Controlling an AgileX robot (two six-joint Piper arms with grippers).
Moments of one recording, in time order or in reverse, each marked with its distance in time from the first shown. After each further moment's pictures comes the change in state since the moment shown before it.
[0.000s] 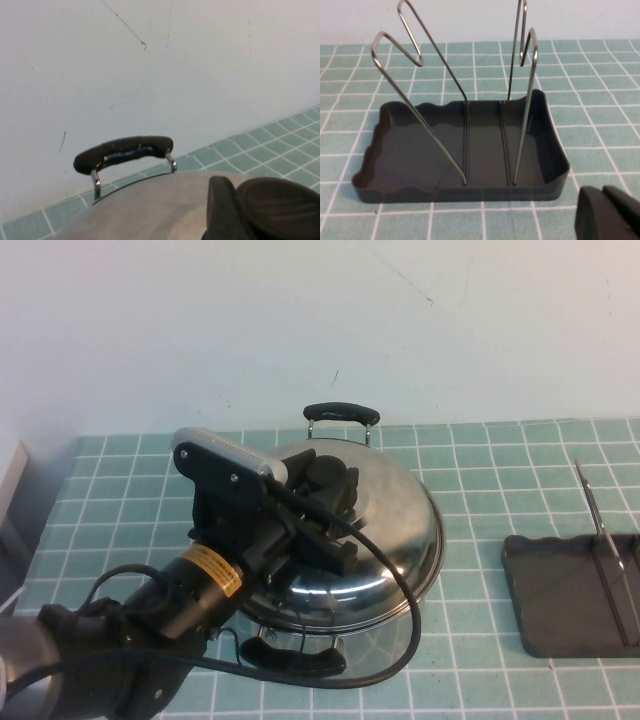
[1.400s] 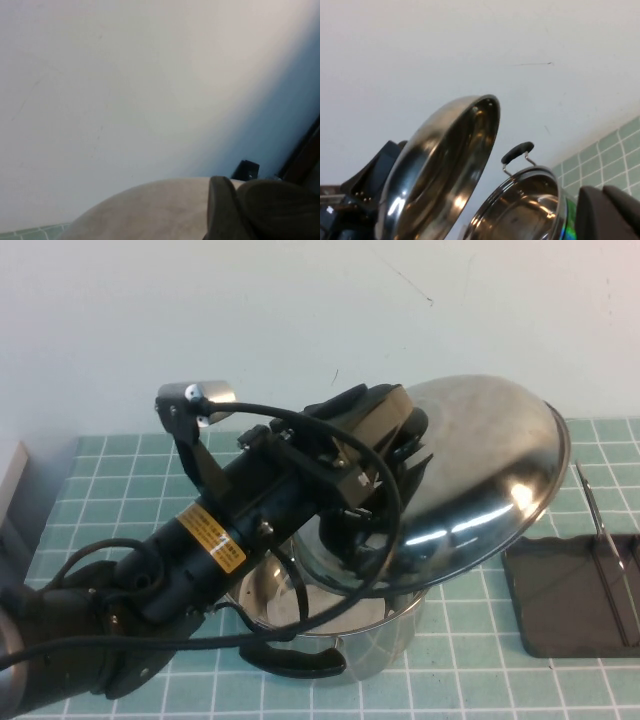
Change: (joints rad) right arm 0.000 0.099 -0.059 1.670 -0.035 -0.792; left arm 0.000 -0.099 -0.066 0.226 -0.172 -0.711
